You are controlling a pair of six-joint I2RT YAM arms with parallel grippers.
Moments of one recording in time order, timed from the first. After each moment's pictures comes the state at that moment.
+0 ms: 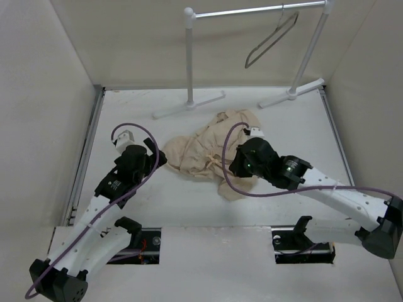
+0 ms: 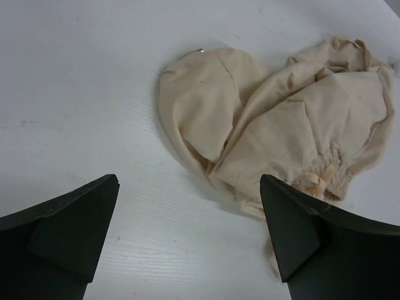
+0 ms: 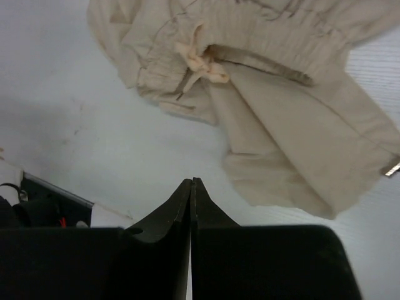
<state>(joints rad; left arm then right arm) -0.45 0.77 0.72 -0.57 -0.34 -0.83 0.90 1.11 1.00 -0.60 0.25 0.76</state>
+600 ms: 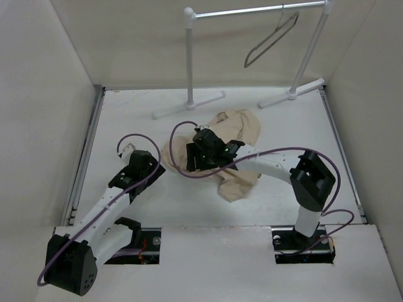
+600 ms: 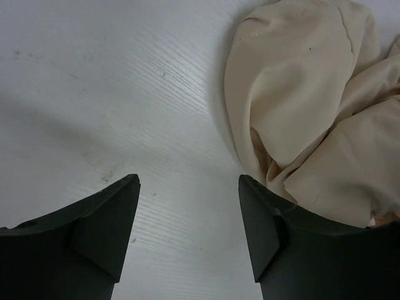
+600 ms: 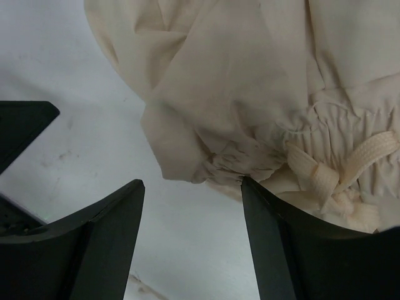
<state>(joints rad) -0.33 0.88 0.49 -0.45 -0.23 -0.95 0.93 1.79 1.32 -0.37 0.07 0.67</state>
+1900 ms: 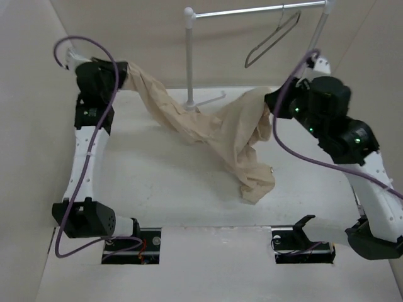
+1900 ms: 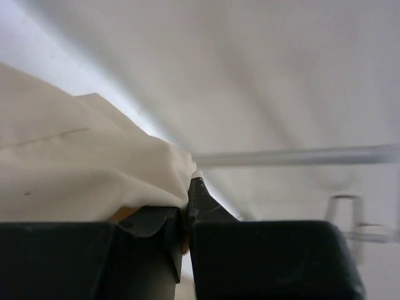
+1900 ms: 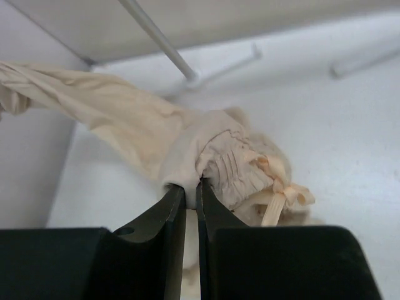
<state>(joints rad) -0.01 1.36 1.34 -0.18 -0.03 -1.04 0.58 1.20 1.67 -0.78 0.25 0.51</state>
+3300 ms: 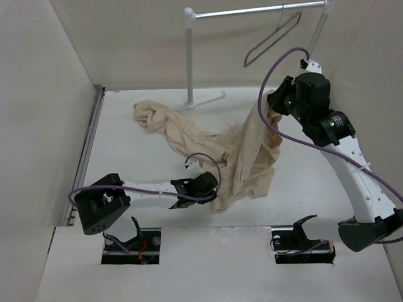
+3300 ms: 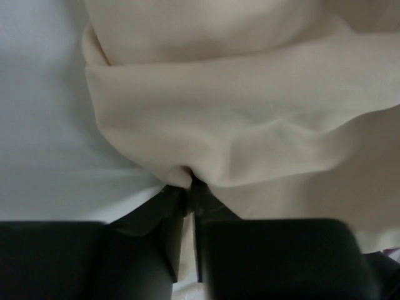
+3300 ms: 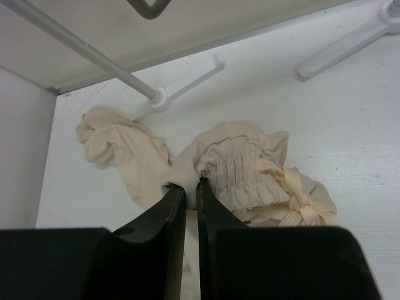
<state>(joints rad) -1.15 1.45 0.64 -0.15 -0.31 -1.32 0.39 1.29 1.59 -0.66 0.20 0.53</state>
